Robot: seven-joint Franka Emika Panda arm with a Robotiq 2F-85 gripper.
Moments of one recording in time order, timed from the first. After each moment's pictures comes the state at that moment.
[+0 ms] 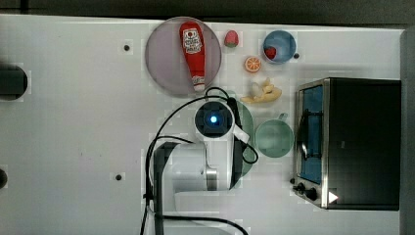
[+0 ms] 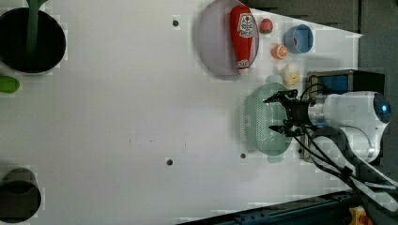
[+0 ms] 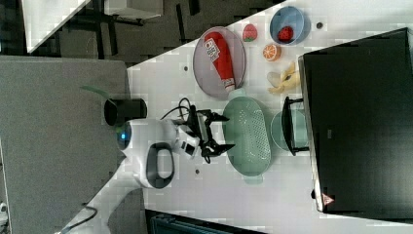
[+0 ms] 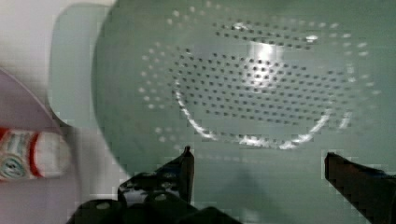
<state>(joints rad) -0.01 0.21 0.01 -2.37 -0.04 0.96 0.63</state>
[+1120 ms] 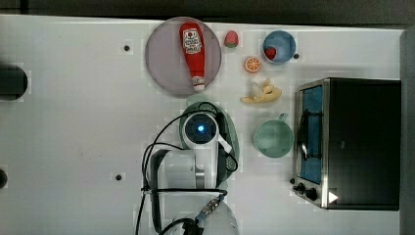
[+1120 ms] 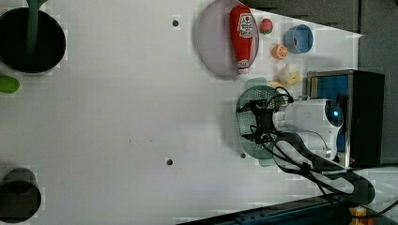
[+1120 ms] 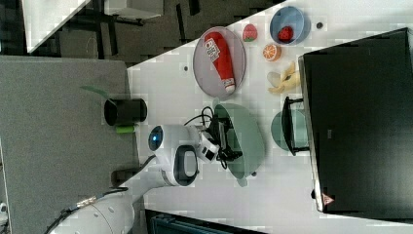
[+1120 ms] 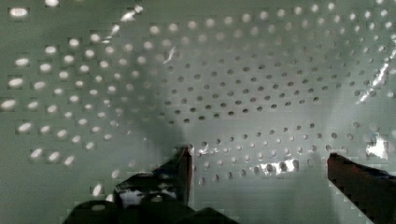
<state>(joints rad) 0.04 0.43 0.02 -2.40 0.00 1.14 0.75</state>
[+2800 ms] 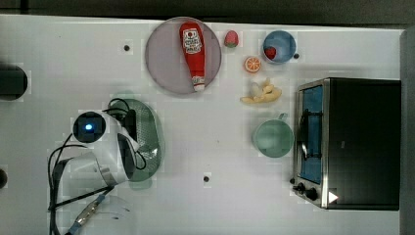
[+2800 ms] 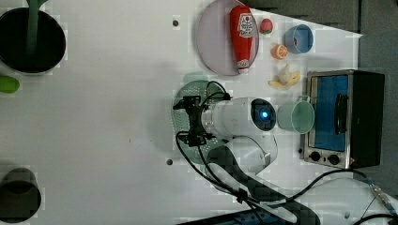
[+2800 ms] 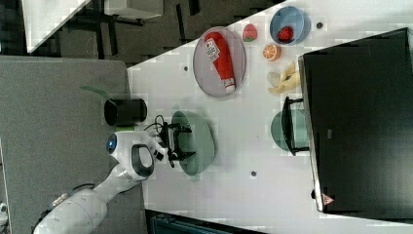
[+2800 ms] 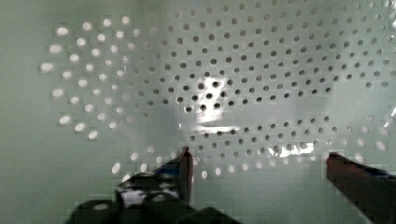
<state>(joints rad) 0.46 0.55 0.08 -2.15 0.15 1.08 1.08</state>
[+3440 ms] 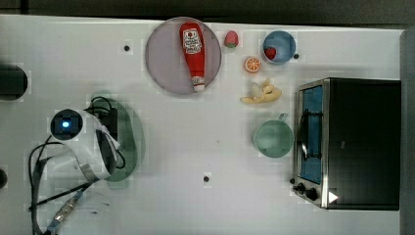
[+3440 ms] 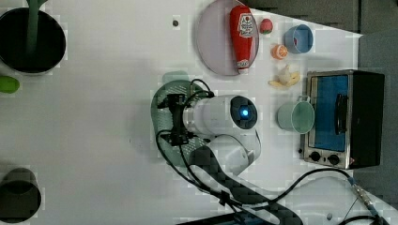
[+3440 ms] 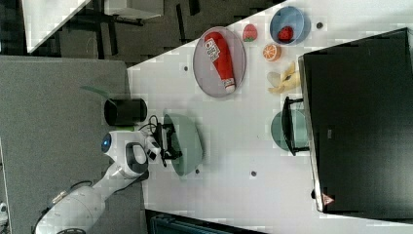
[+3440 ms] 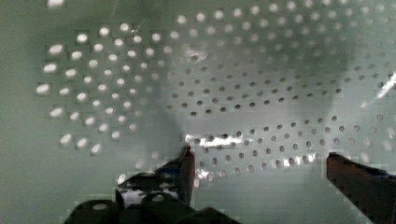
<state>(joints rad) 0.52 0.63 0.09 -2.03 0.16 1.05 1.19</state>
